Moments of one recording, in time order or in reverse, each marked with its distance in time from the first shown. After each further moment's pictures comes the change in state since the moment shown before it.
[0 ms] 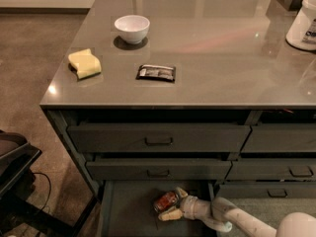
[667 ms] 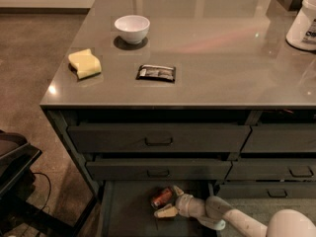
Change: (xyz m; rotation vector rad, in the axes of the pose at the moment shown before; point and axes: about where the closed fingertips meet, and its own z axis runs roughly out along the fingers) arm 0.004 -0.010 0.028 0.025 0.000 0.008
